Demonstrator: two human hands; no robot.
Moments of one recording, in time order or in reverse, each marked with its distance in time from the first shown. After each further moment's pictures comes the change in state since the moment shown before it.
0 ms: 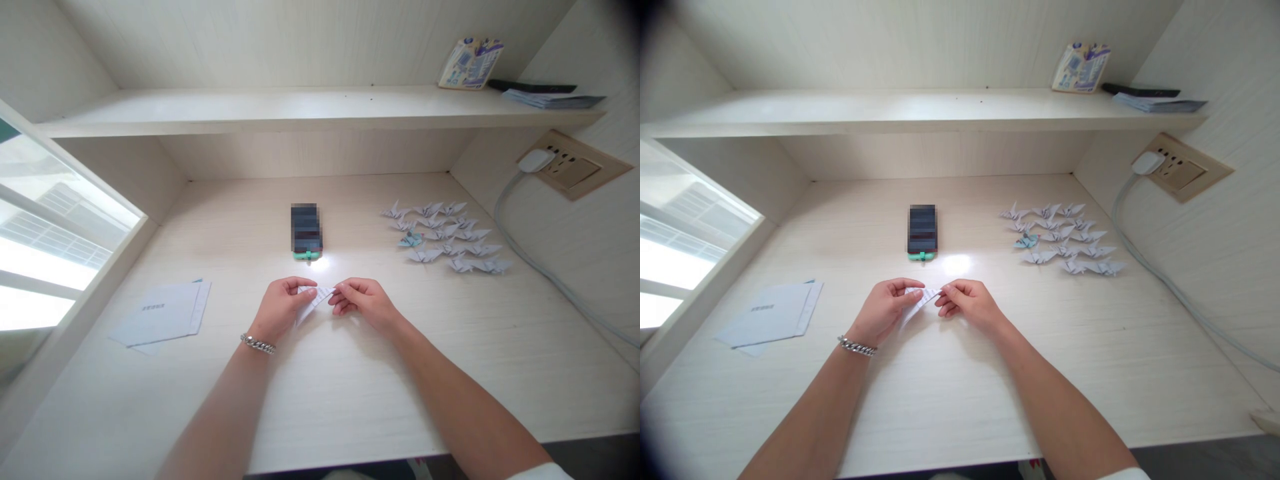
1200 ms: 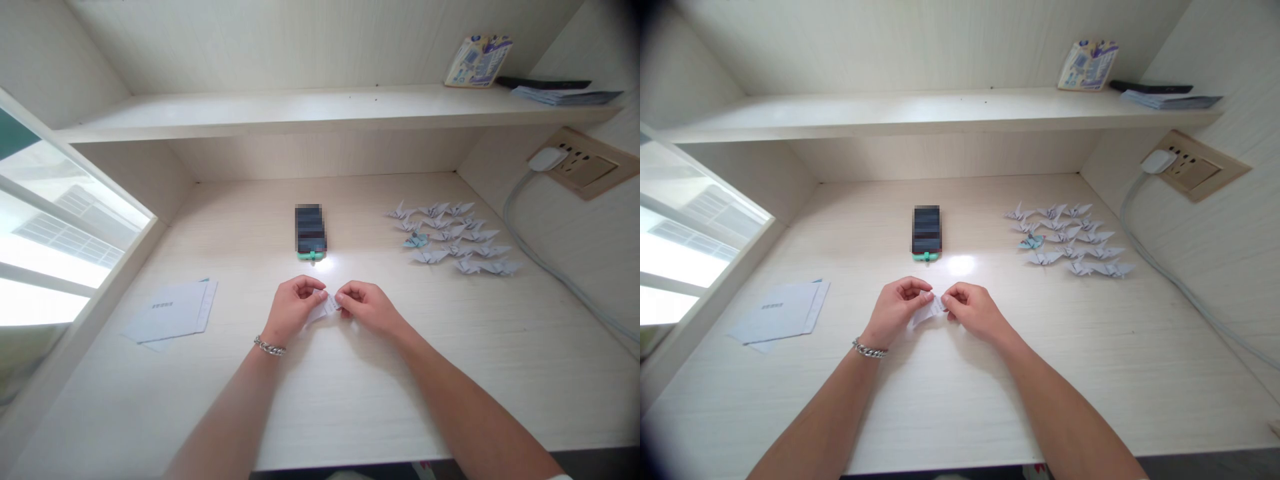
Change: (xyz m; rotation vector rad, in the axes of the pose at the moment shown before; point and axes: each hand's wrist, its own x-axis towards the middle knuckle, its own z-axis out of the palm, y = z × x) left_hand -0.003 0.002 0.013 0.145 0.046 0.167; right_hand -0.007 -0.006 0.008 -0.500 0.047 -0.069
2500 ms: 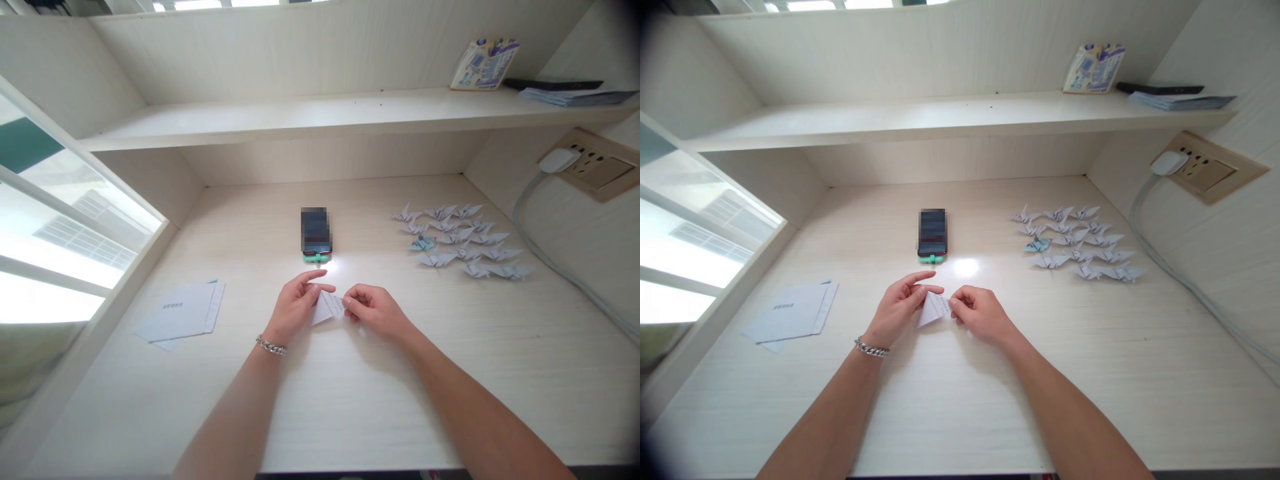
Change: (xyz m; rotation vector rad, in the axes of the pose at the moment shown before) left_hand 0.001 0.005 -0.009 -0.165 -0.082 -0.014; right_hand -0.002 -0.004 -0.002 -0.033 0.003 -0.028
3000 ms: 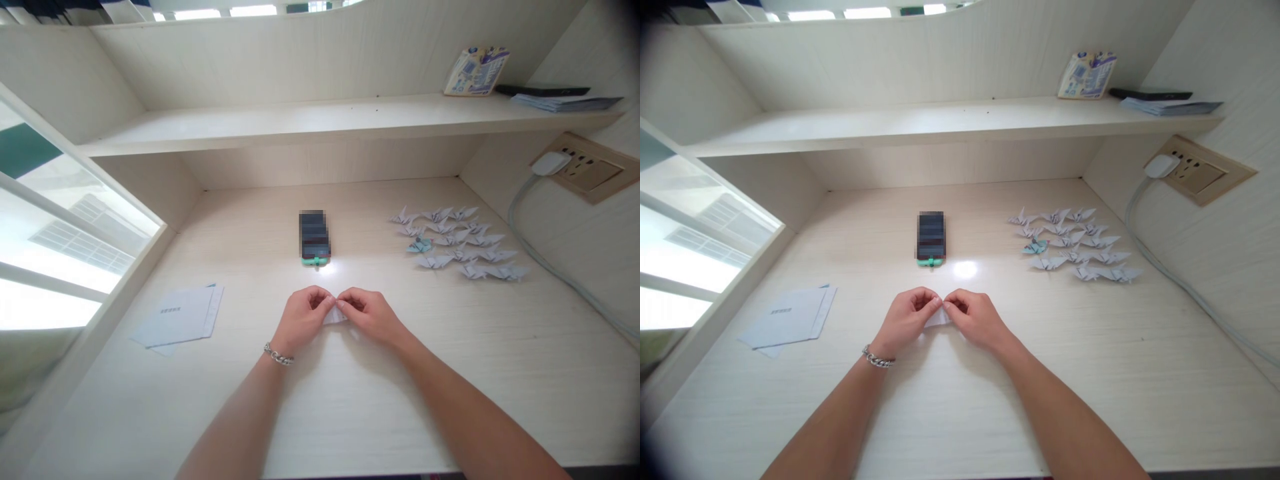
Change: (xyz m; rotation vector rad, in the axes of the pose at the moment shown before) left_hand -0.002 -0.007 0.013 0.342 0.066 0.076; right_hand 0.001 -0.001 0.007 -0.150 0.068 -0.115
